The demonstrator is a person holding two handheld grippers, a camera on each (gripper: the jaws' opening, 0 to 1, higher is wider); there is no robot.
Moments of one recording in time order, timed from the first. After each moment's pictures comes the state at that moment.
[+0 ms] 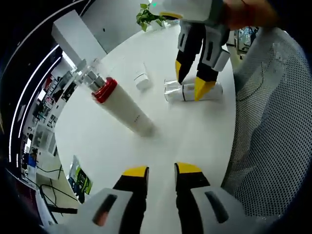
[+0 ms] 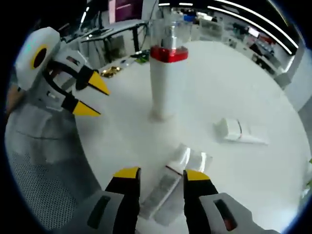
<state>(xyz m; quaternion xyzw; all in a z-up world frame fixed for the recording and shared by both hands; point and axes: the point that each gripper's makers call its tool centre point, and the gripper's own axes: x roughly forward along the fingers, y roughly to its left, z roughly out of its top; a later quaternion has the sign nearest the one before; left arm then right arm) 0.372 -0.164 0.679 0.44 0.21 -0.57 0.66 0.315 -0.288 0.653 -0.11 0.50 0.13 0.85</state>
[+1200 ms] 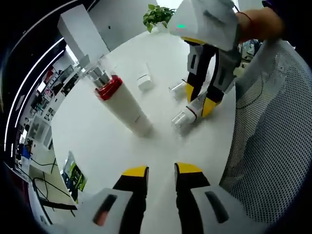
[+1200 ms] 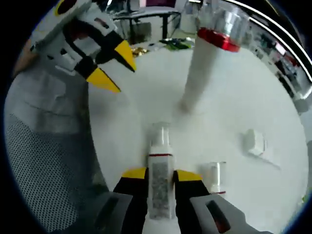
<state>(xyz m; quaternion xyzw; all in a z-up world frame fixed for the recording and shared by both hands) 0.368 -0.167 0.679 0.41 0.24 -0.57 0.67 0.297 -0.242 0.630 -0.19 0.50 0.28 0.80</state>
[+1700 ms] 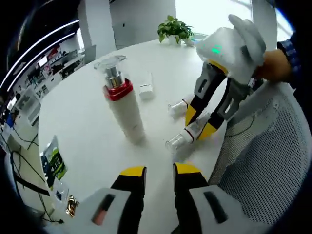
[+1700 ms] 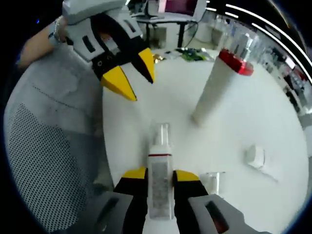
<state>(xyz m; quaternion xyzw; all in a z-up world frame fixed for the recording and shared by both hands) 0.364 -0.176 0.696 0.24 0.31 -0.59 0.70 0.307 -0.245 0.653 -0.18 0.46 0.28 0.83</state>
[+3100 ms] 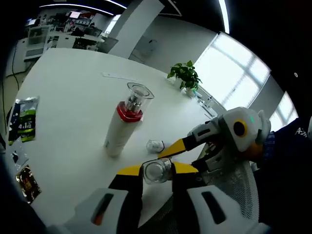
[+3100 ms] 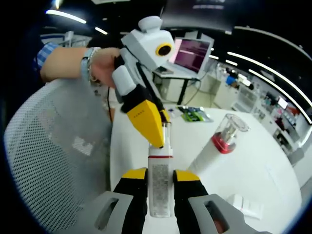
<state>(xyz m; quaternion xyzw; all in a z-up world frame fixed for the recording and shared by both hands) 0.350 -0.194 0.748 -0.04 0.38 -0.63 0.68 0.333 -0.204 0.715 -0.23 0.27 0.32 0.88</state>
